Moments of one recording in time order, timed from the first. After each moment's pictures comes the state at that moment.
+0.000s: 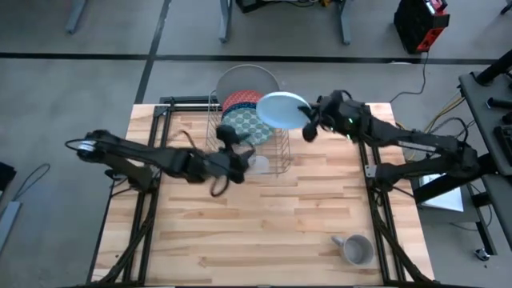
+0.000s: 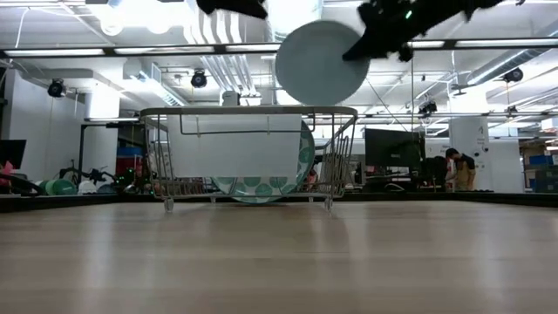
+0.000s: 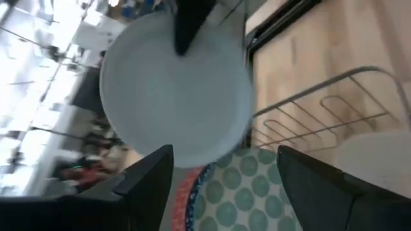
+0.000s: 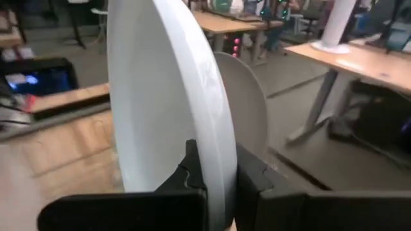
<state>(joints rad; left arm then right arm) -0.19 1.42 1.27 -0.29 -0.85 0.65 -0.35 1.08 0.85 0.01 0.31 -0.03</state>
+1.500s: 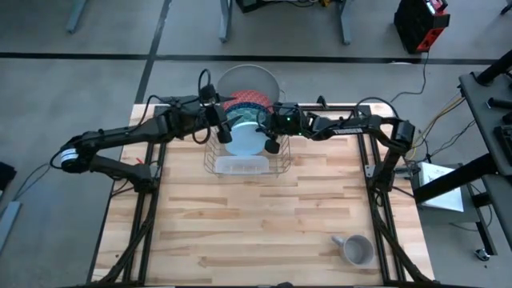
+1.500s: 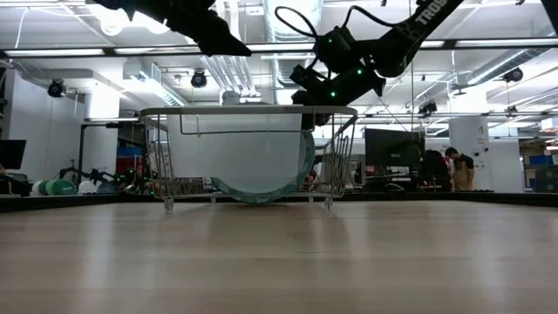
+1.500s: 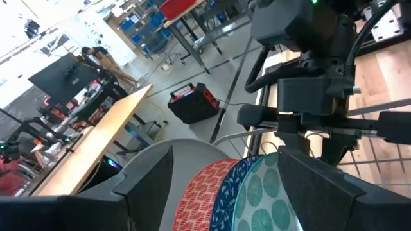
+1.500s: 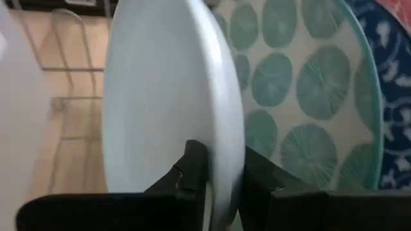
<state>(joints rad) 0.36 1.20 0.97 0.04 -0.20 0.60 -0.40 1.78 1.08 0.23 -0.08 -0.29</state>
